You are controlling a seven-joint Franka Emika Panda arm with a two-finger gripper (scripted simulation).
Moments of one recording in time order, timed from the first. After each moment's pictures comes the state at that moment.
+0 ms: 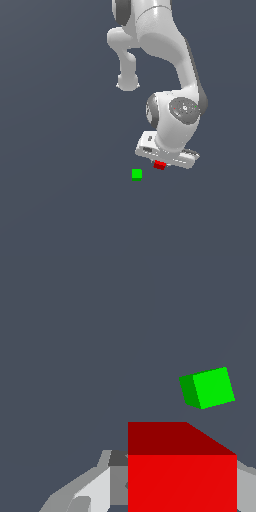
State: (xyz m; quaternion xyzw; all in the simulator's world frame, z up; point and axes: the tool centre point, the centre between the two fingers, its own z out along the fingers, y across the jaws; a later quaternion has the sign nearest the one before) arm 0.089 0.126 0.119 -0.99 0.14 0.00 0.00
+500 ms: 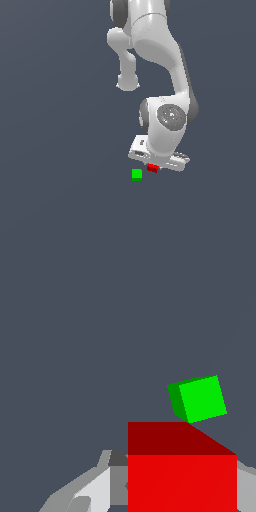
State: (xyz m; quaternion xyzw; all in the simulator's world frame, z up) arm 0.093 0.101 0.102 -0.99 0.14 0.00 0.00
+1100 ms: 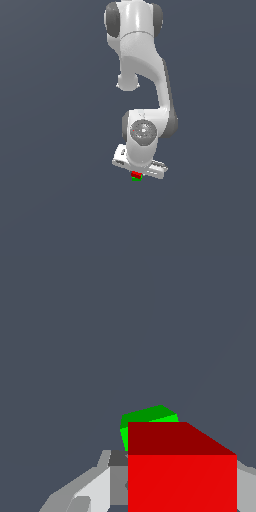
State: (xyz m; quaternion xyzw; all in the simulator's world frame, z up) arm 0.105 0.039 0.060 -0.99 0.15 0.00 0.00
